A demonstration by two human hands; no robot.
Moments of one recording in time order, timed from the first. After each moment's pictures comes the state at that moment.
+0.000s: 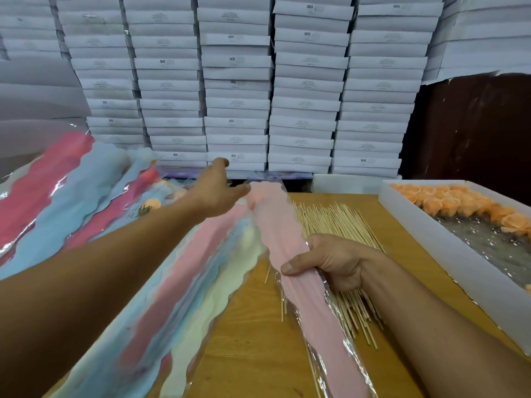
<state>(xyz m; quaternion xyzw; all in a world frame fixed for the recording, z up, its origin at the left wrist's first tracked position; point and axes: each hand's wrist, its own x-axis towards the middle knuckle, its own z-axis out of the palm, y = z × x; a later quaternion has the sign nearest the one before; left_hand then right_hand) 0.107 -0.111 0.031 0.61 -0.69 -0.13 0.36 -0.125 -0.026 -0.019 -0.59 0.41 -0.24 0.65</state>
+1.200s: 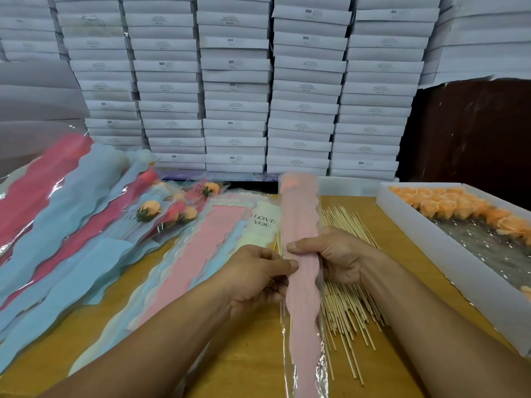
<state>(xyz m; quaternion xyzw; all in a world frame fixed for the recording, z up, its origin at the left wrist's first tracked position) 0.048 0.003 -0.028 0.47 -0.52 -0.61 0.37 -0.130 -0.035 -0.022 -0.53 0.47 -0.37 0.60</state>
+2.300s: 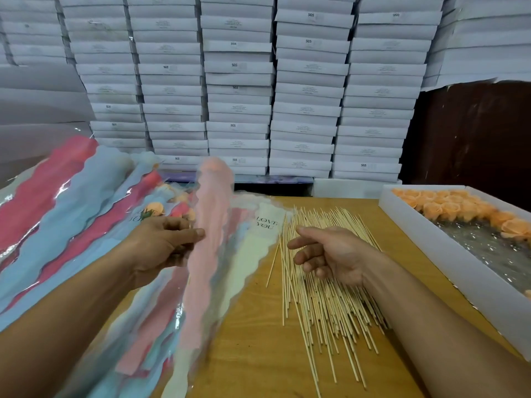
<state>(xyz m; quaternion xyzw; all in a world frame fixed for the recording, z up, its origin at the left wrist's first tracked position) 0.172 -0.024 -0.001 0.54 -0.53 -0.46 0.46 -0.135 -0.042 -0.021 -0.53 0.49 -0.35 0.59</state>
